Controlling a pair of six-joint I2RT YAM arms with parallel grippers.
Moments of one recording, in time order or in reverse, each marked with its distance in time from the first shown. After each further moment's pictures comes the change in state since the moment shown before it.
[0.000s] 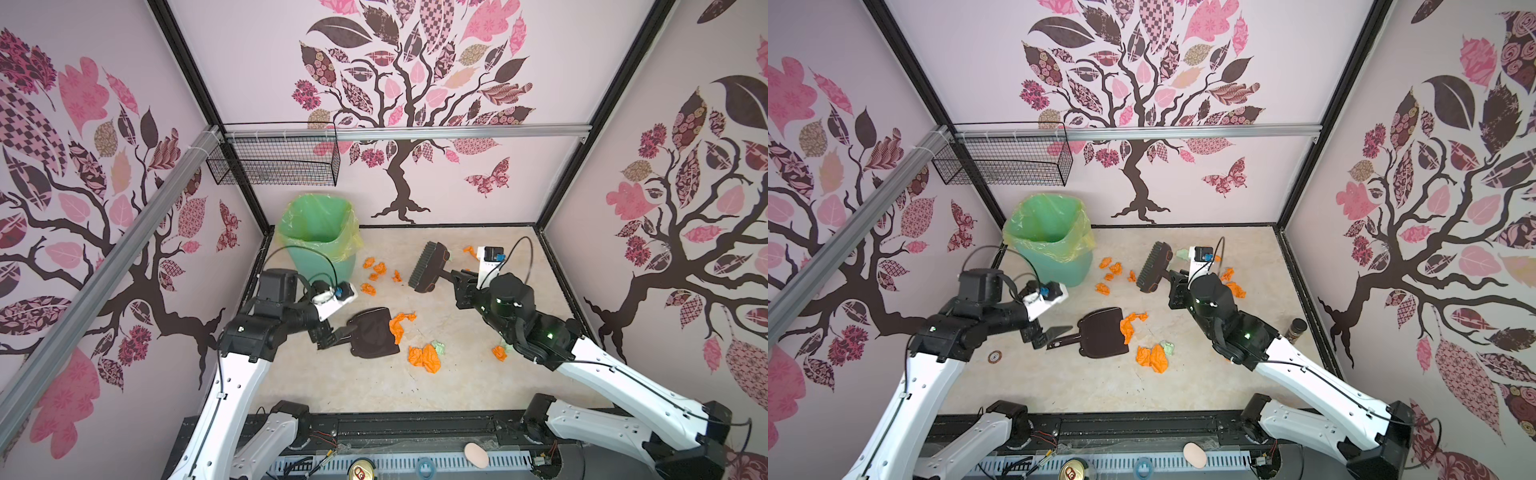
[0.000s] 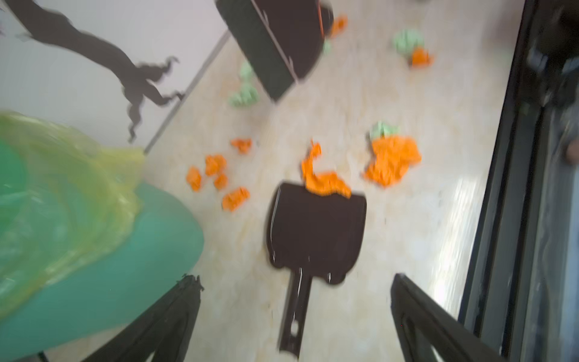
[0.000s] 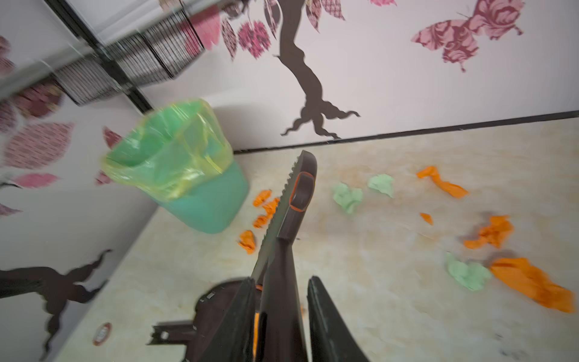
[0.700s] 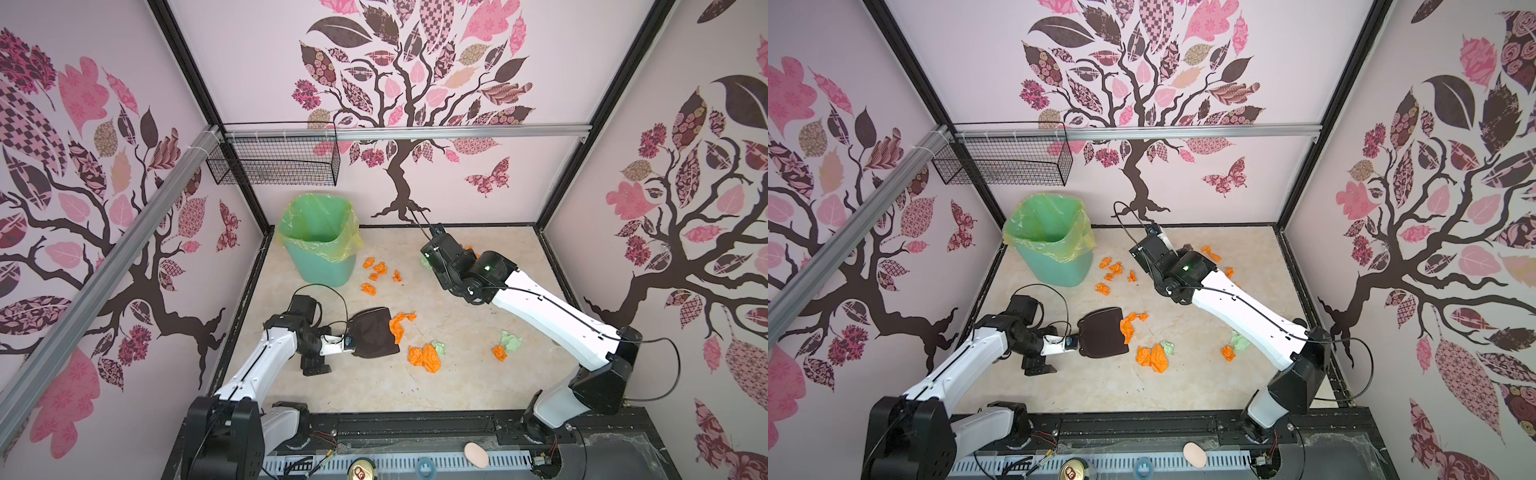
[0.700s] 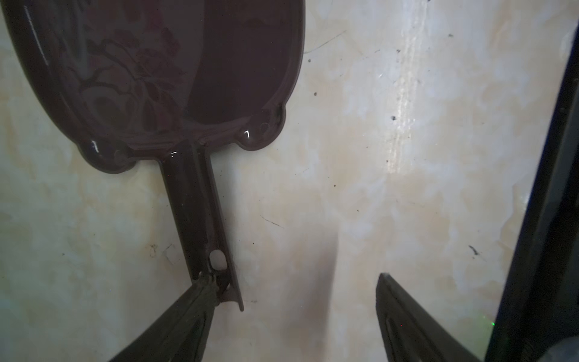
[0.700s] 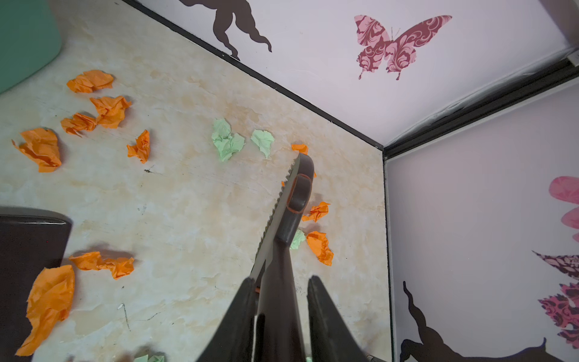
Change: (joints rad) left arm 0.103 0.340 -0.328 0.132 -0.200 0.477; right arm 0.001 0.551 0.635 -0.624 0.287 -0.328
